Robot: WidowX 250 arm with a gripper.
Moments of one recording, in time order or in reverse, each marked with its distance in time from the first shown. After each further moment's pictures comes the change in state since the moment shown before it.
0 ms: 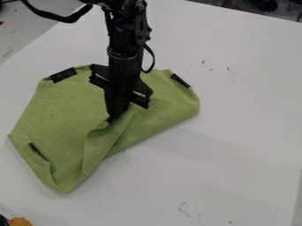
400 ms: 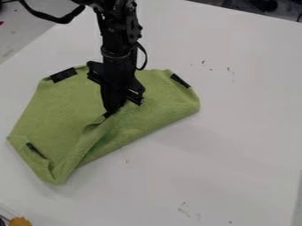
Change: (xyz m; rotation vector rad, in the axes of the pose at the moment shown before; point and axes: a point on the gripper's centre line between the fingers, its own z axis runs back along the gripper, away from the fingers) arm 0.015 0.016 -0.011 -0.006 -0.066 -0.072
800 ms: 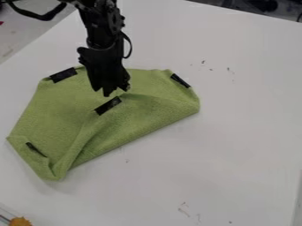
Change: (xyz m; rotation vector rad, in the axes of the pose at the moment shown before) arm 0.021 0.044 -0.001 0.079 -0.147 -0.039
